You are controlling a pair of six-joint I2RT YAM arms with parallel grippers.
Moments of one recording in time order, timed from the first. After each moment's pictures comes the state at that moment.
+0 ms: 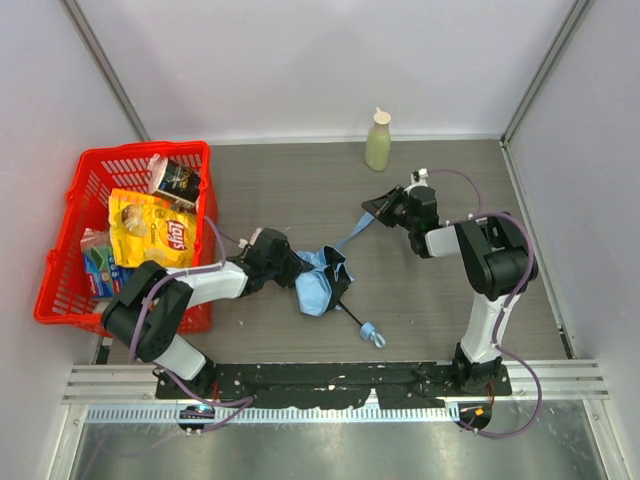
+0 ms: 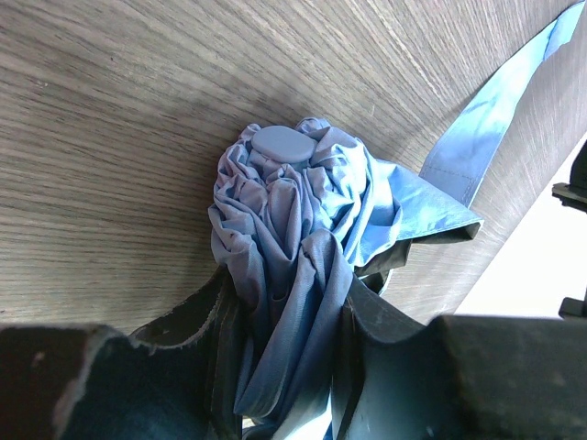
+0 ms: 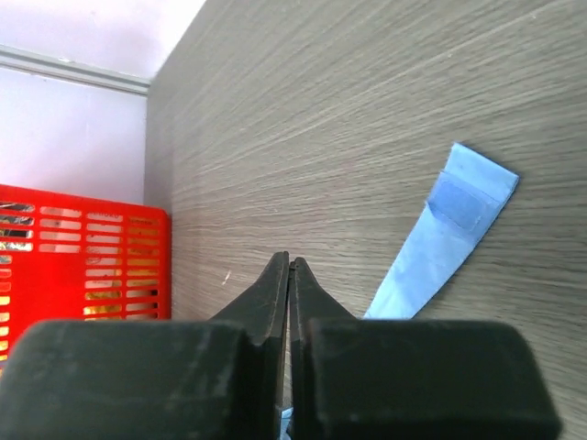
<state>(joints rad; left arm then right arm) -0.60 1.55 0.64 0.07 0.03 -1.36 0.25 1.92 0.83 0.78 -0.31 0.95</state>
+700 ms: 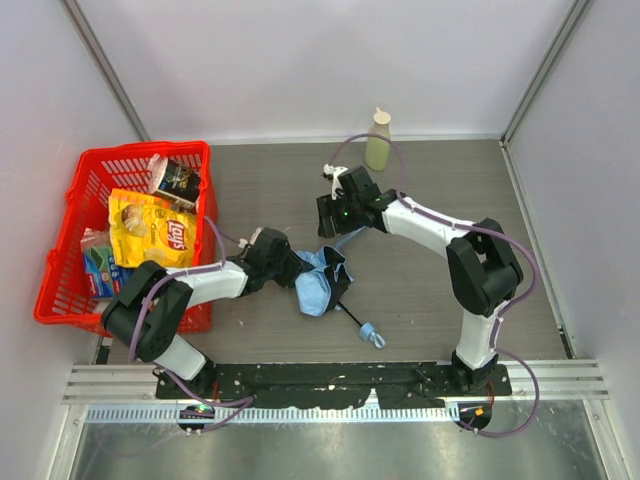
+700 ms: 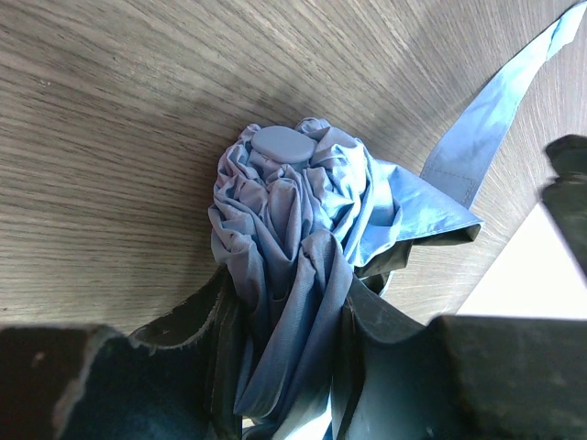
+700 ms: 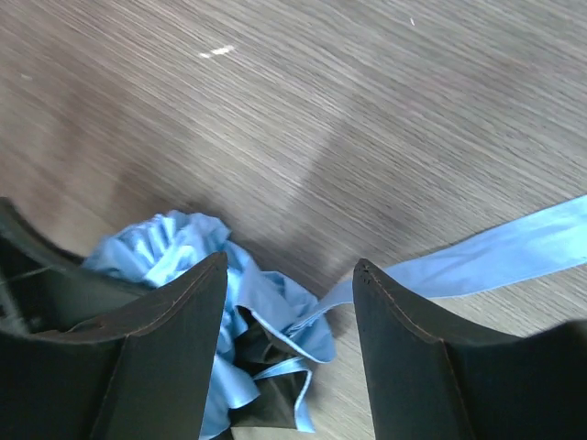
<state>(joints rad) -0.60 1.55 0.64 0.05 0.03 -1.36 0.60 1.85 1.34 -0.29 -0.21 0.25</state>
